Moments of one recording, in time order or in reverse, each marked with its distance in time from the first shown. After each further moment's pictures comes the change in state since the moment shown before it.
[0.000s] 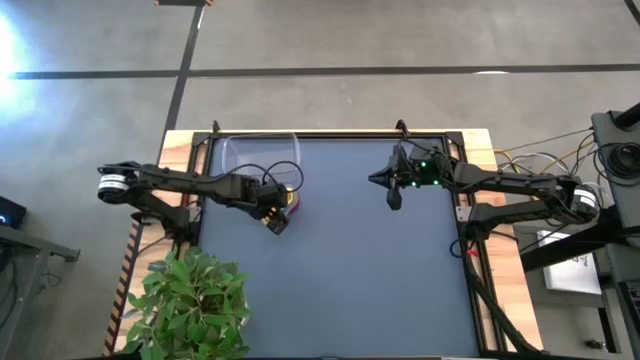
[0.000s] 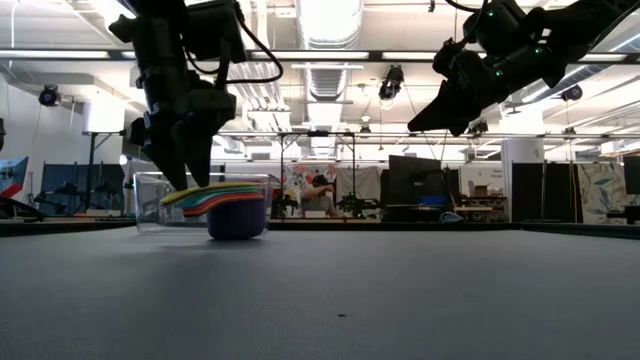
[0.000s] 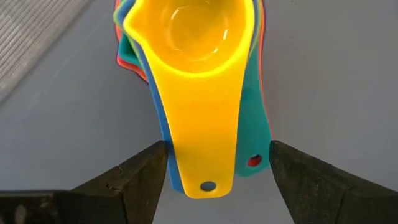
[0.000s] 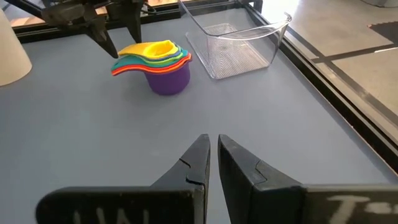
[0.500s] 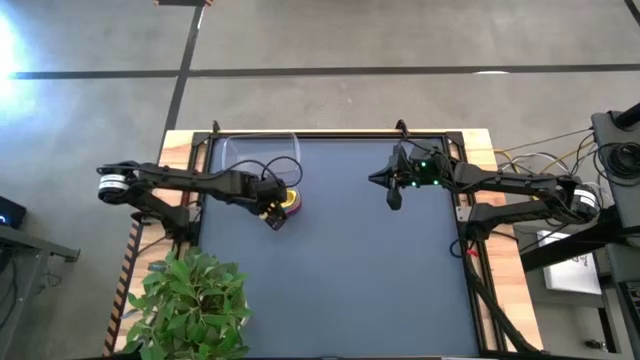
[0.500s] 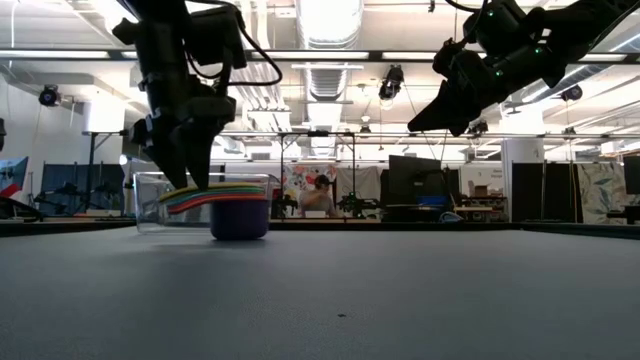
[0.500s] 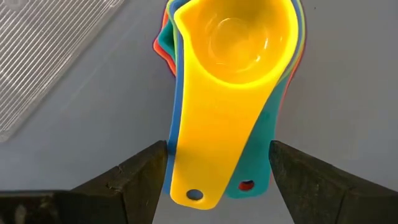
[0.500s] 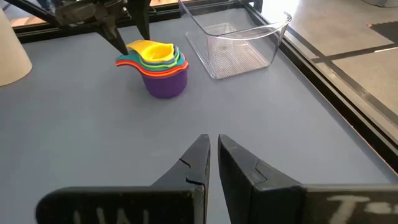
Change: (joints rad) left arm 0.039 -0.003 0.000 -0.018 -0.026 0.051; right arm 0.000 0.000 0.000 0.000 0.000 0.000
